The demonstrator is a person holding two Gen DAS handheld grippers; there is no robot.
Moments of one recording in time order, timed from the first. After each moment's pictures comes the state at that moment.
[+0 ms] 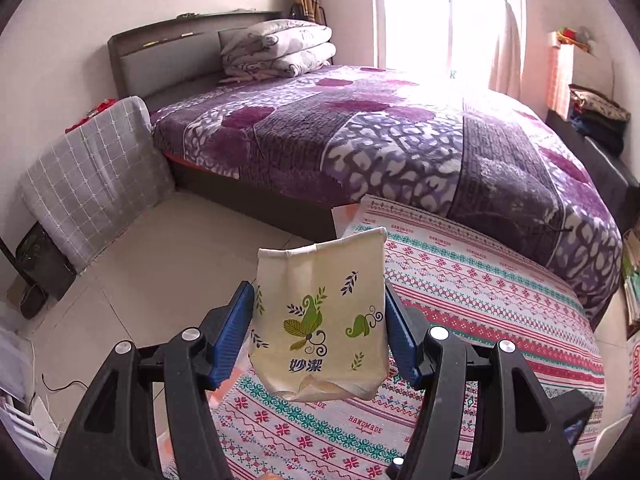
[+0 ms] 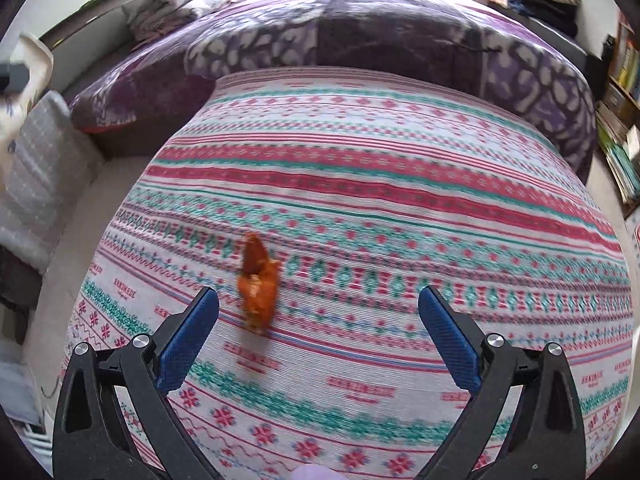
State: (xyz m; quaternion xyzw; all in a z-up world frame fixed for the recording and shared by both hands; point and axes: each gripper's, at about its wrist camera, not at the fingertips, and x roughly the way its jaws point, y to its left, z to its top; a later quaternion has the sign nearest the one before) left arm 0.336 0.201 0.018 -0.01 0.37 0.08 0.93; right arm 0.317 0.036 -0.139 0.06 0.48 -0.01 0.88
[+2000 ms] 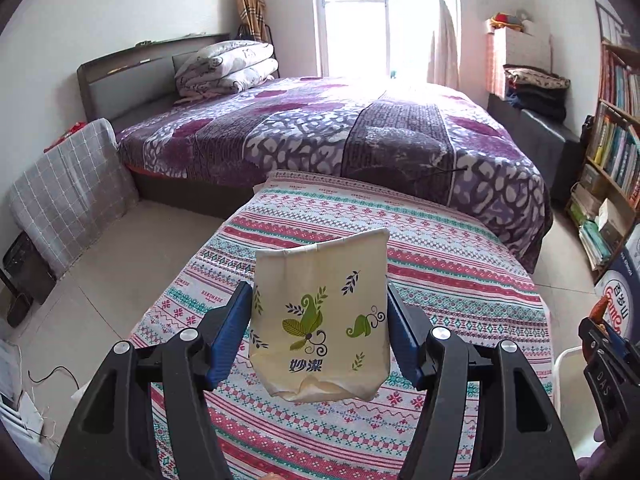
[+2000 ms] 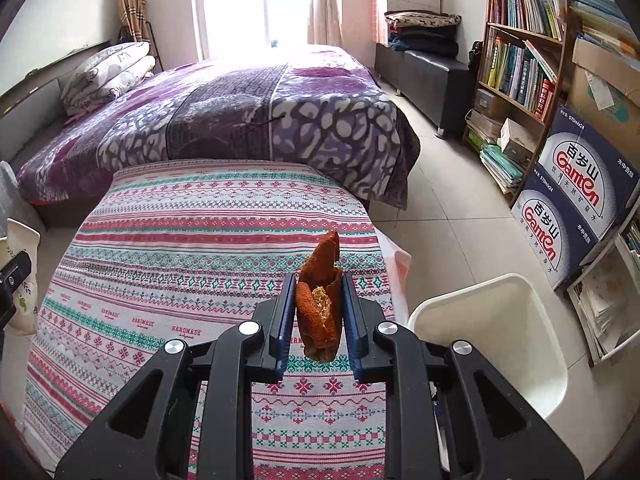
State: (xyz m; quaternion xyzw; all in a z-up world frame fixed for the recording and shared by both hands) left arm 0.181 0.049 0.005 0.02 0.34 0.00 0.94; right arm 0.143 -0.158 -0.032 0.08 0.37 -0.18 0.91
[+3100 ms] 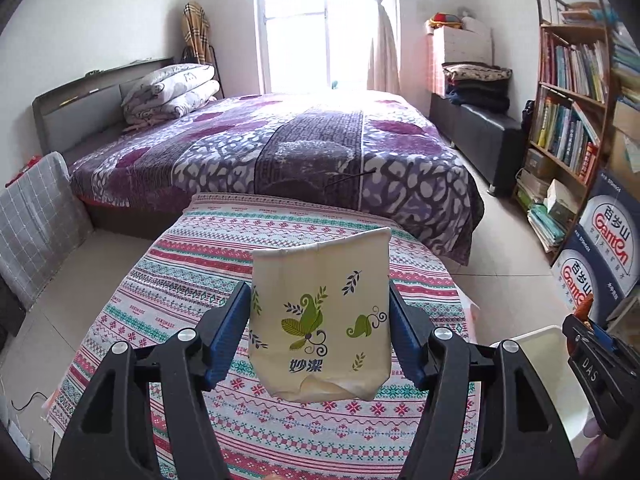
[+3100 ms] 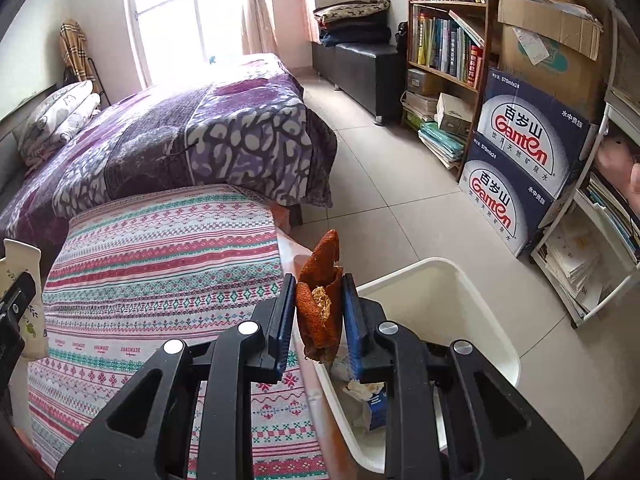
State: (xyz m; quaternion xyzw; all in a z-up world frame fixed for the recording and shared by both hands) left arm 0.147 -0.060 0.015 0.05 0.31 -0.08 0.94; right arm 0.091 -0.248 -0.021 0.14 0.36 -0.27 0.88
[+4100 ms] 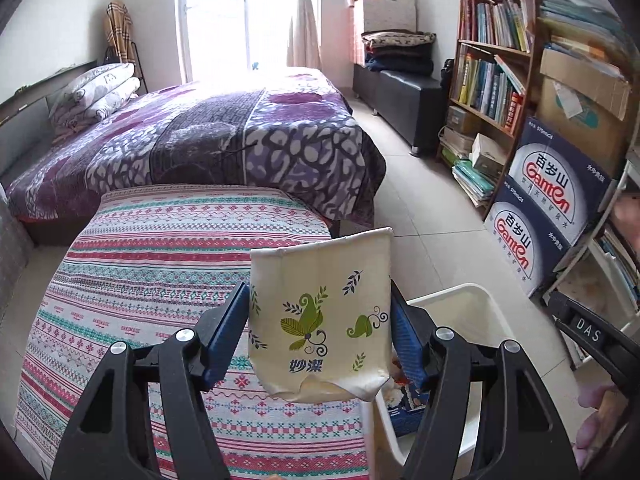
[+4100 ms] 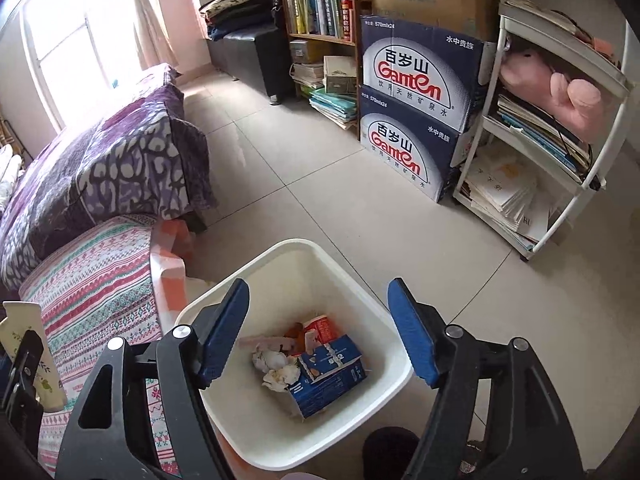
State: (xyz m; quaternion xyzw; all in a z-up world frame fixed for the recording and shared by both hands) left arm 0.107 -0.181 -0.006 0.08 0.35 -0.21 0.91; right arm 0.006 -0.363 -0.032 0.23 0.37 -0.40 0.81
